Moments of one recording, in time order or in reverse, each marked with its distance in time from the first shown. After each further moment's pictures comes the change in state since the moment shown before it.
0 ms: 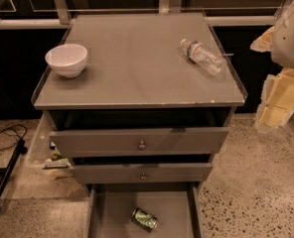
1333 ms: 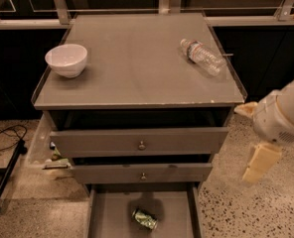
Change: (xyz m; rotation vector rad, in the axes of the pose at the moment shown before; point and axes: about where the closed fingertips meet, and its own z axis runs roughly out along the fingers) arm 0.041 0.051 0.131 -0.117 -0.130 0.025
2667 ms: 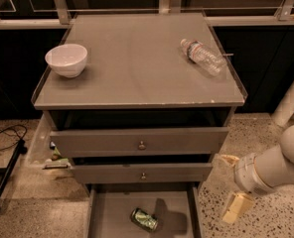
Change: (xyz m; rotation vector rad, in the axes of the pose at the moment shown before) arm 0.062 0.048 0.161 -0.096 -0.159 0.050
